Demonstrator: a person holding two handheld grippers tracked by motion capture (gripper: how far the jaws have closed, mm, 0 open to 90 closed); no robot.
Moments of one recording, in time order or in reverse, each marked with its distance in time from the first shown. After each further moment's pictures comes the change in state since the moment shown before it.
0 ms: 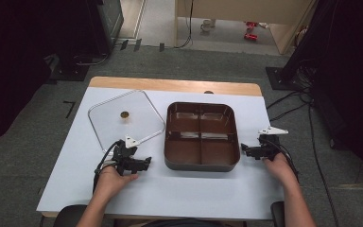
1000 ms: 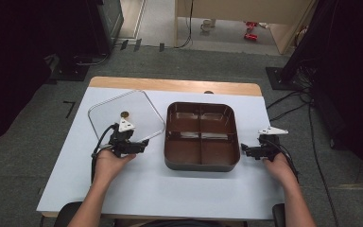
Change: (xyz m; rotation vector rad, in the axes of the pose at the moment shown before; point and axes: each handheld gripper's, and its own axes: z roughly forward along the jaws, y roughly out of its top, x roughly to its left) left arm 0.029 0.041 -0.006 -0.122 -0.016 0.013; right arm 0.000 0.000 0.000 0.001 -0.001 -0.001
